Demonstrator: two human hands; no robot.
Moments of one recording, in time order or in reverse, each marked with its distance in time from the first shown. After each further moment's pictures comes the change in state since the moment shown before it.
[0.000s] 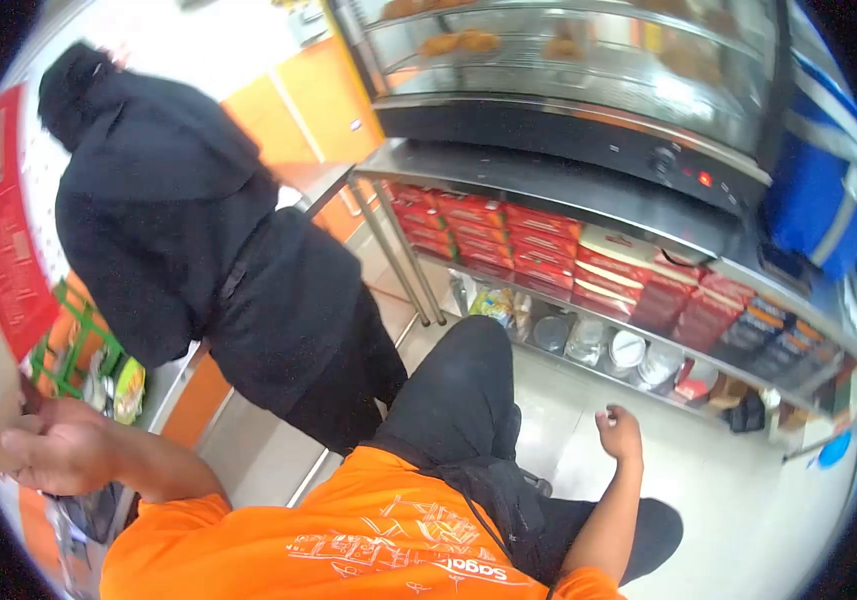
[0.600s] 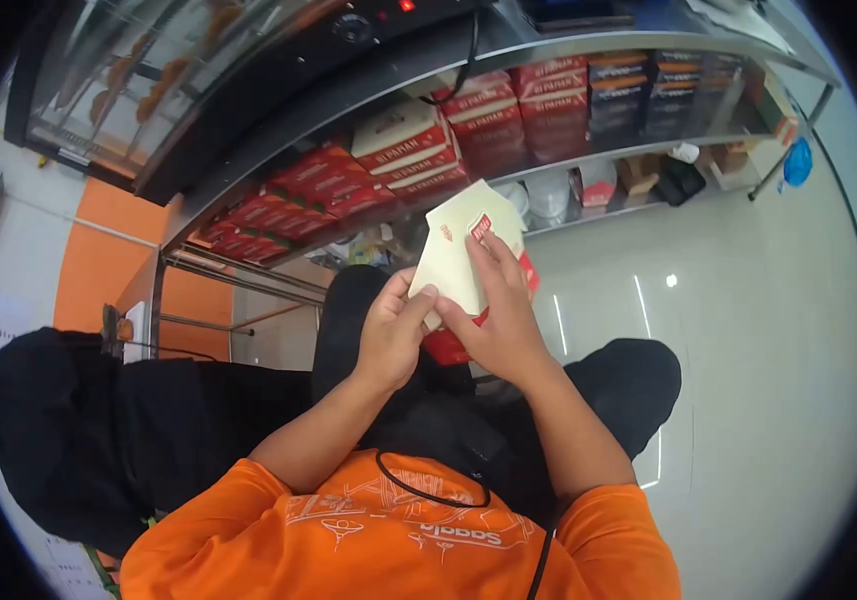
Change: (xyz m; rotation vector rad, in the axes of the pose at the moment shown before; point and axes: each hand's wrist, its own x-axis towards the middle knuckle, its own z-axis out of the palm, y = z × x) left_hand -0.353 0.321 0.105 -1.146 -1.292 -2.353; right_hand -0.073 -0.113 -0.074 0.375 0.511 -0.238
